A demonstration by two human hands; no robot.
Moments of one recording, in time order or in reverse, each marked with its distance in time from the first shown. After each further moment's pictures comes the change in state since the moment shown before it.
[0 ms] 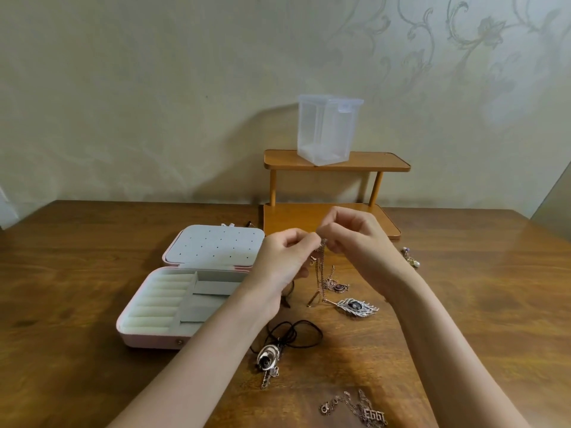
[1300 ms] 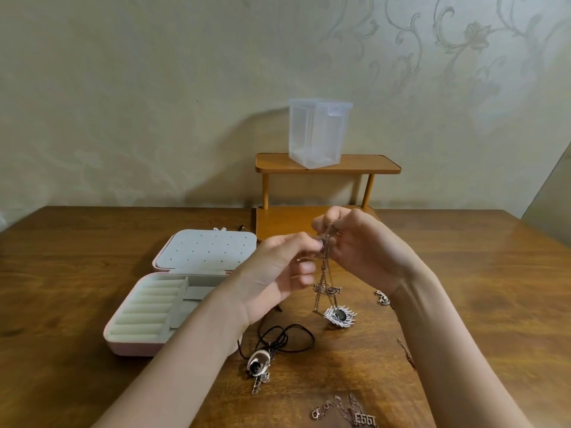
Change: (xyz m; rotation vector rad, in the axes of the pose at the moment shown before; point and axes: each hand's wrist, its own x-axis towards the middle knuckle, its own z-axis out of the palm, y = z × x) left_hand 0.000 0.009 -0.006 -0.438 -0.371 -0.189; right_hand 0.000 -0.008 -0.017 0.581 -0.183 0.190
